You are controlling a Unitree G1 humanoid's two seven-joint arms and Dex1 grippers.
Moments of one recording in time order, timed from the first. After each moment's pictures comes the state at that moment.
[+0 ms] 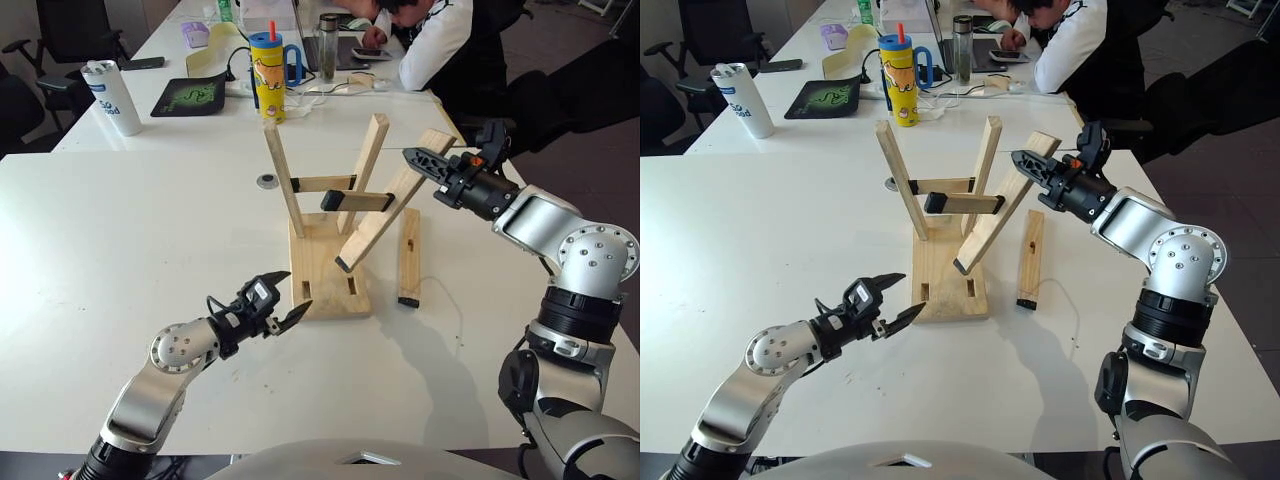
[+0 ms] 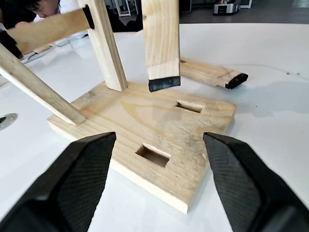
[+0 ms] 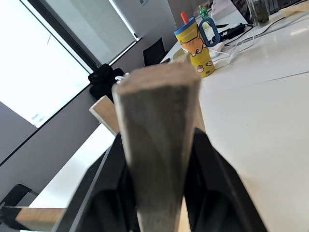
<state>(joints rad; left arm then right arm) 0.12 0.52 -0.24 -0.46 -0.12 0.34 -0.61 -0.60 -0.41 -0.39 -0.07 1.12 1.14 0.11</state>
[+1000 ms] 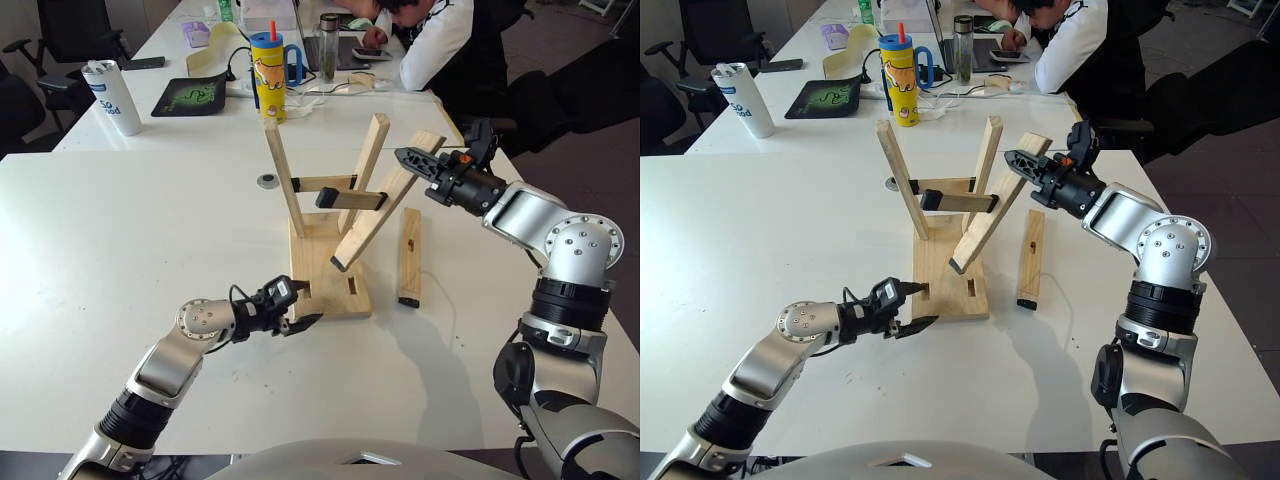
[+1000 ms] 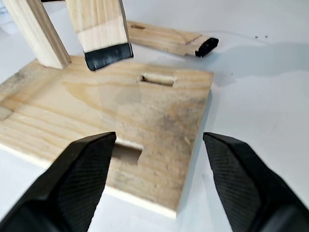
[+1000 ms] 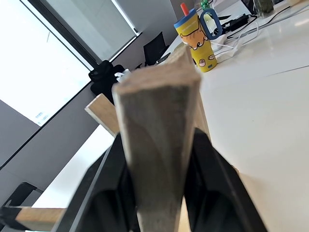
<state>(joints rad) -0.07 0.53 -0.36 -0.22 -0.08 0.35 -0.77 -0.64 -0.39 -0.36 0.01 1.07 1.12 0.14</state>
